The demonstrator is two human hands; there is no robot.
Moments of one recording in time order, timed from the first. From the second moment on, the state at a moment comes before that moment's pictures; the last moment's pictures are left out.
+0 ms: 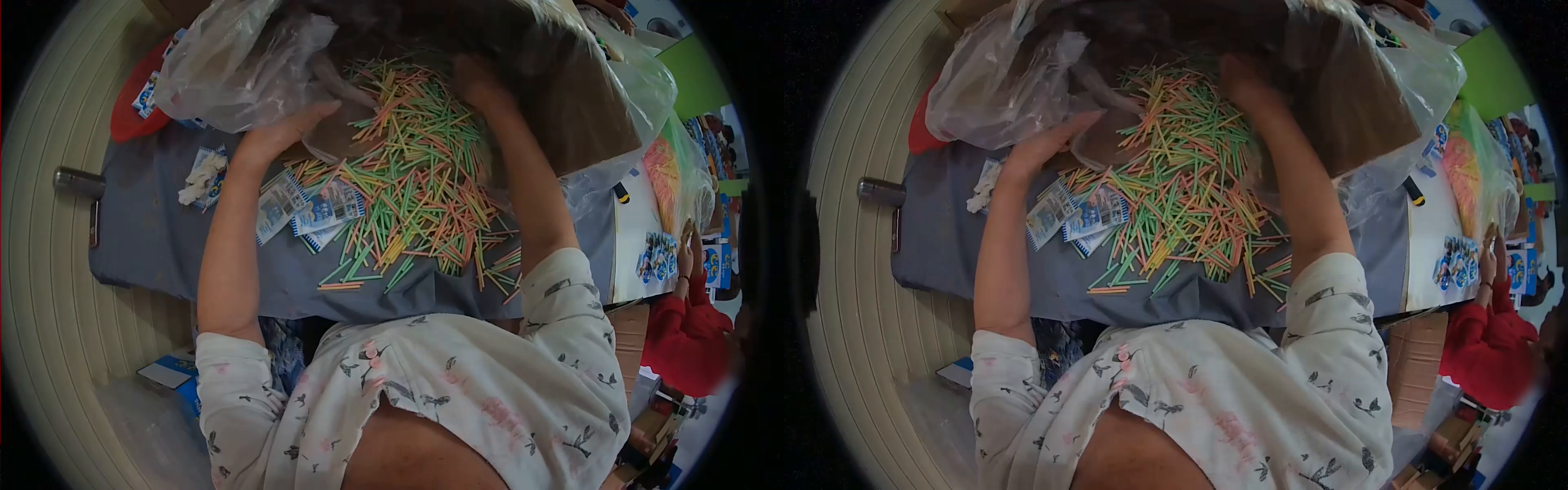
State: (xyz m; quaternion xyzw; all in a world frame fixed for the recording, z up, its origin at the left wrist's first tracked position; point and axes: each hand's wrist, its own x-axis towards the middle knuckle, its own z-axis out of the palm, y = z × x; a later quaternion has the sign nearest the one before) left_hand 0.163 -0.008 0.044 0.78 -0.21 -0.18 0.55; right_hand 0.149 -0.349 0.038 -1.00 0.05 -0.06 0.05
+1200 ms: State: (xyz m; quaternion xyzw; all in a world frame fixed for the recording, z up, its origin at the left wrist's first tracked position) left_hand 0.068 0.020 0.046 0.77 -0.14 -0.03 0.62; right_hand 0.002 -0.249 0.068 -0.92 -0.27 -0.28 0.07
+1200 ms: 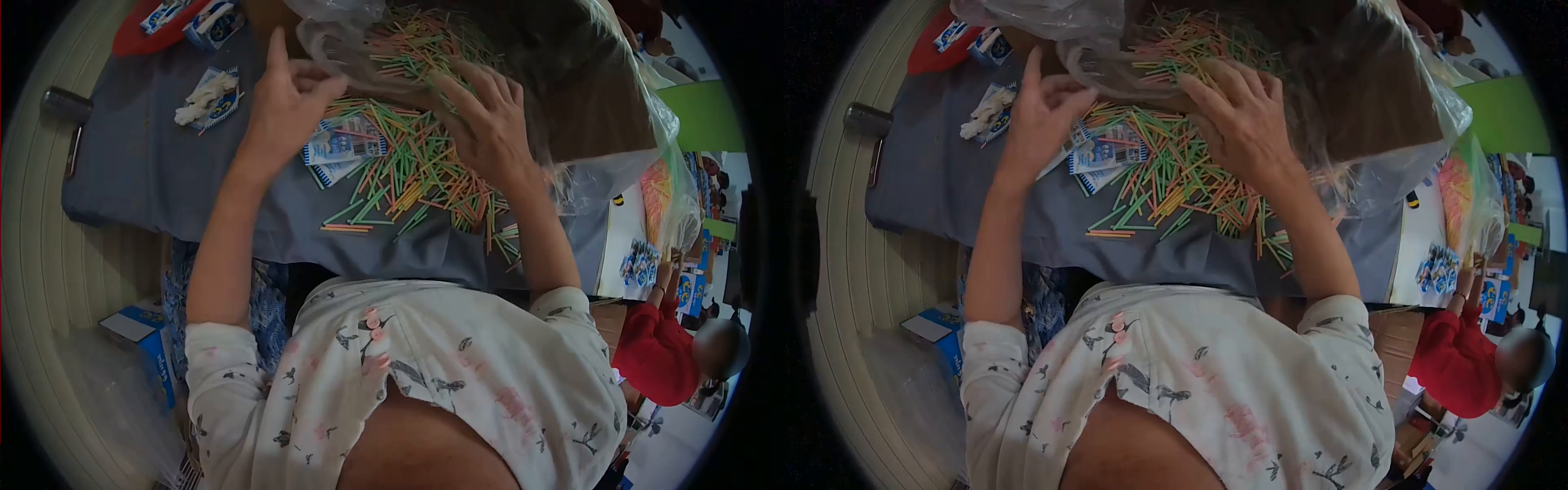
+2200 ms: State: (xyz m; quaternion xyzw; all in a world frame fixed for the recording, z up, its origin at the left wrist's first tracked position) left_hand -0.003 0.013 -0.004 0.87 -0.28 0.28 0.29; right_hand -0.001 -0.248 0.031 -0.94 -0.33 -0.07 -0.02
